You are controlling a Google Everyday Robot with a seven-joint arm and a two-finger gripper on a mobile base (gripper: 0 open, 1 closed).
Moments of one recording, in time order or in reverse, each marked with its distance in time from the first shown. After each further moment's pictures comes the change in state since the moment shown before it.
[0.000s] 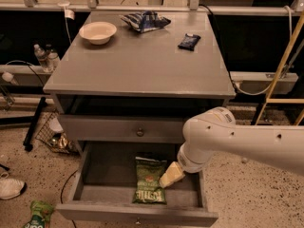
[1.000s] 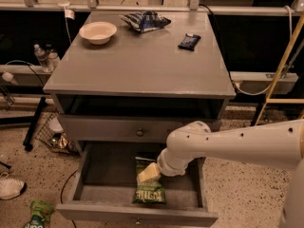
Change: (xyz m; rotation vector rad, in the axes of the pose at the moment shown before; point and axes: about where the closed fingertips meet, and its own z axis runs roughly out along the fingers) arm -0.047 0.048 0.075 -0.137 -0.076 0.160
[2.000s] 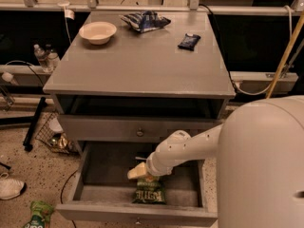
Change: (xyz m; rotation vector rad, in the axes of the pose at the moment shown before) arm -0.048 0.007 0.089 -0.022 -0.101 0.077
